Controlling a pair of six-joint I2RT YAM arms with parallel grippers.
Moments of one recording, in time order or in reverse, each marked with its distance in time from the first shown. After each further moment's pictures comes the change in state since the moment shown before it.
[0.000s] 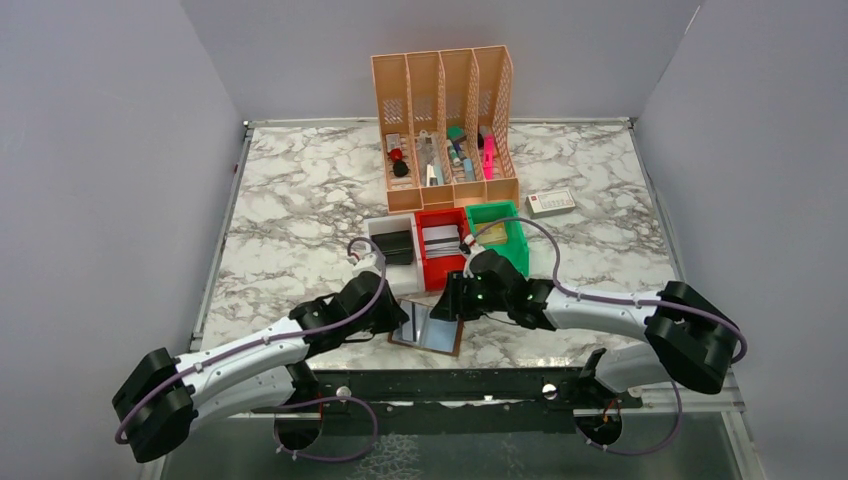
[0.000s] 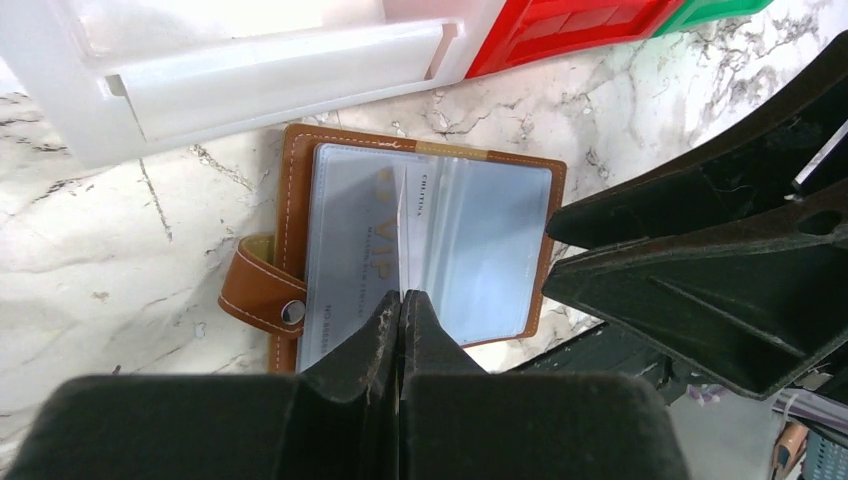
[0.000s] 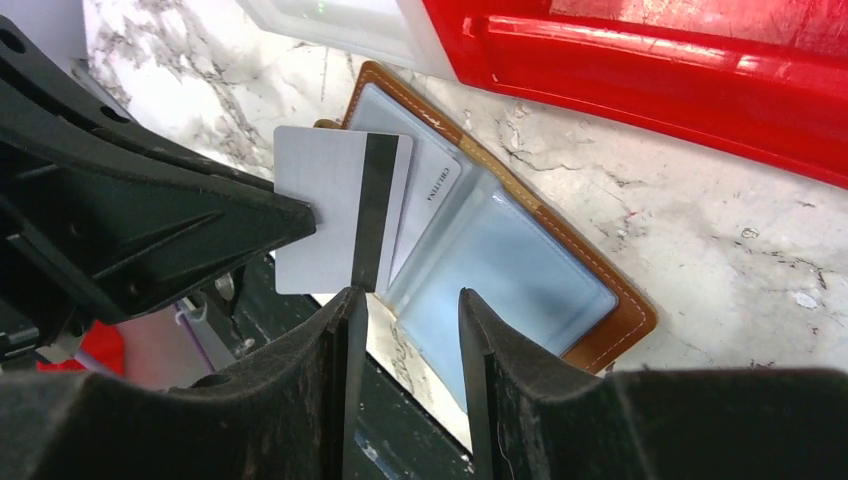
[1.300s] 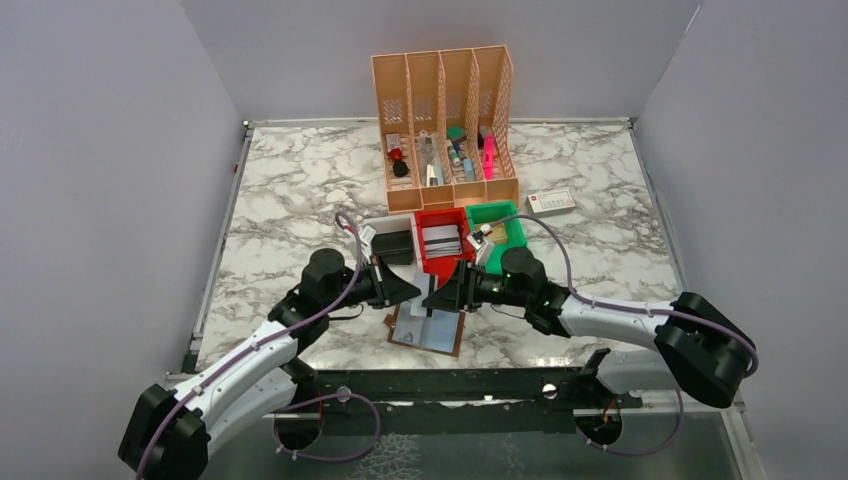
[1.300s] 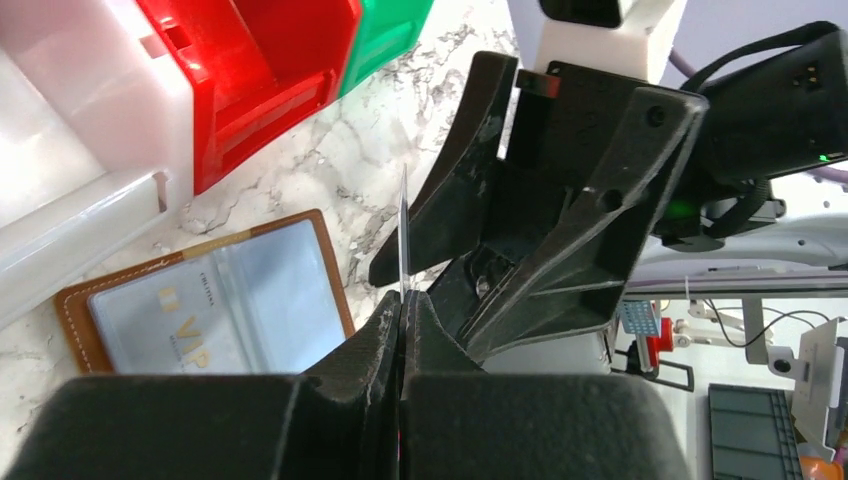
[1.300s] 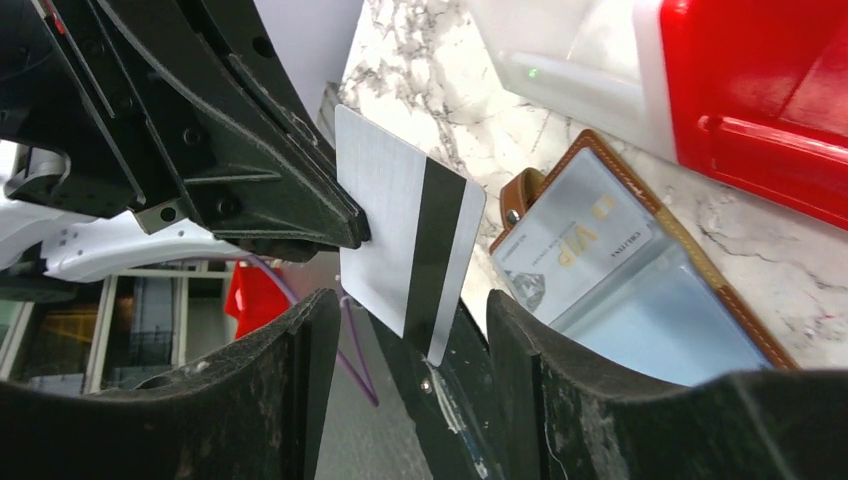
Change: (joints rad) left arm 0.333 -0.104 -0.045 0.371 0.587 0.103; right arm -0.093 -0.109 -0.140 0.422 -0.245 0.117
